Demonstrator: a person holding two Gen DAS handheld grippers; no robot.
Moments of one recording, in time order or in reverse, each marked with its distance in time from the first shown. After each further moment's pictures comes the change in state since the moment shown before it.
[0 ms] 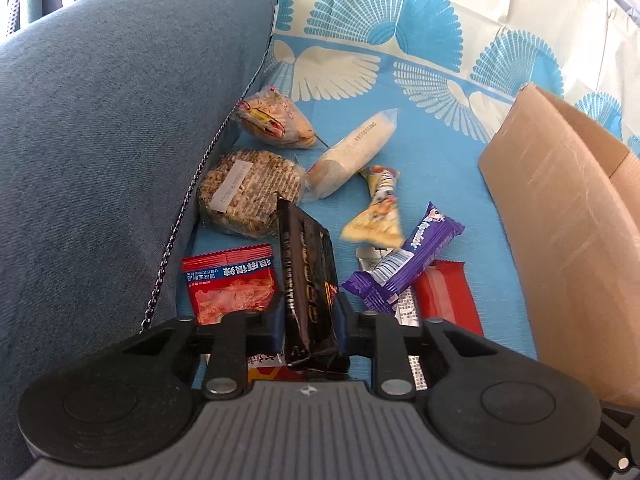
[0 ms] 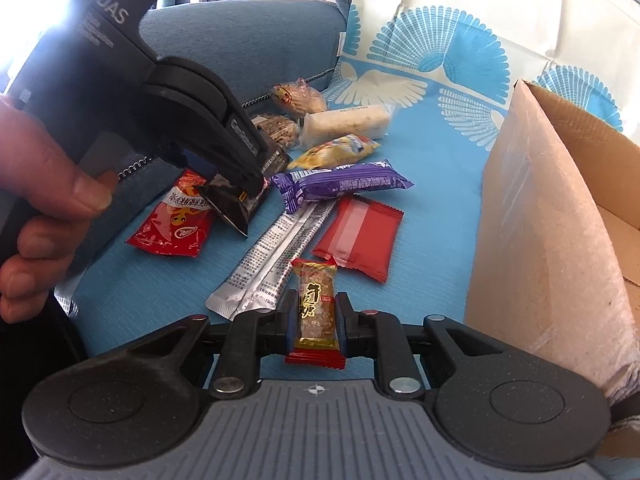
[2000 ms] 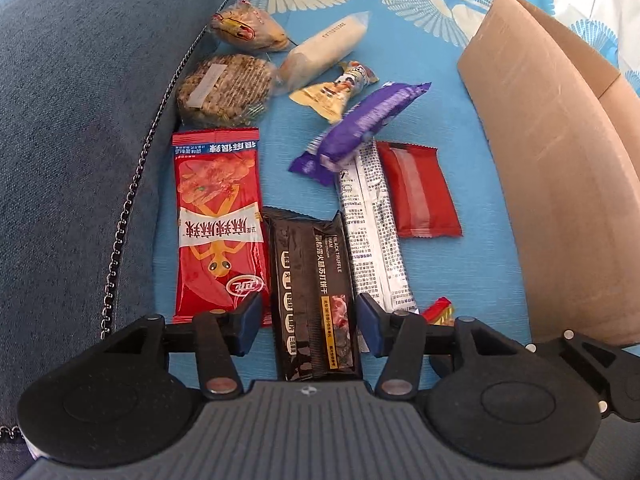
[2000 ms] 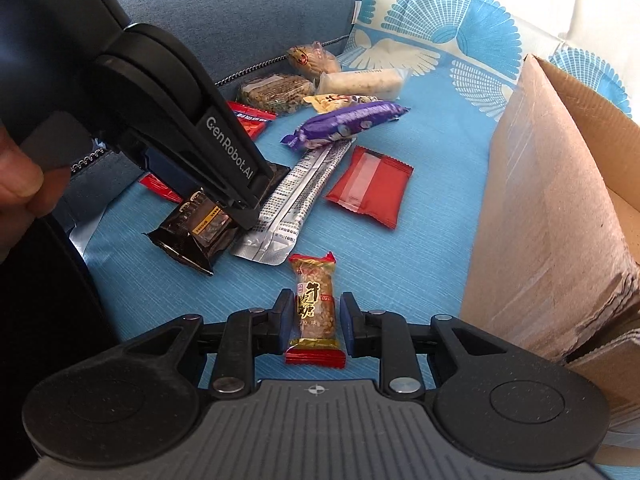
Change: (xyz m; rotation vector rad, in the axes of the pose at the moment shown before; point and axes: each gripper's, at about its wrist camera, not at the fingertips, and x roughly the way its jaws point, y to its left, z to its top) left arm -0.011 -0.016 -0.024 0.057 0.264 0.007; right arm -0.011 0.004 -0.018 -0.037 0.098 0.017
